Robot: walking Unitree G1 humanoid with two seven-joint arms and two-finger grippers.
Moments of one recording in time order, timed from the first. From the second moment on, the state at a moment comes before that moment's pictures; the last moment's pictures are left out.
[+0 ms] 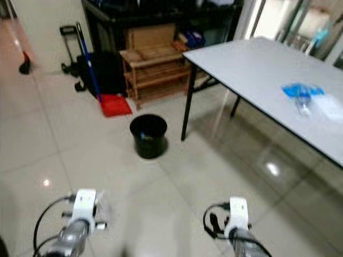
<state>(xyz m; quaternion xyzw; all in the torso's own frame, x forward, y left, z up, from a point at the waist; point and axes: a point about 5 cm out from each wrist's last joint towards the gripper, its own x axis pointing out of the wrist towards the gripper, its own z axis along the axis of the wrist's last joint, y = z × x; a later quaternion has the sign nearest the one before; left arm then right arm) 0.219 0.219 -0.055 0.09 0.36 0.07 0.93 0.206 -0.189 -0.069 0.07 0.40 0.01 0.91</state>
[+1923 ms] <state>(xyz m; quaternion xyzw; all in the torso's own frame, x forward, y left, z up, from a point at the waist) 0.216 0.239 -0.052 0.11 0.36 0.09 0.92 0.209 -0.163 -0.070 0.10 0.39 0.04 0.91</state>
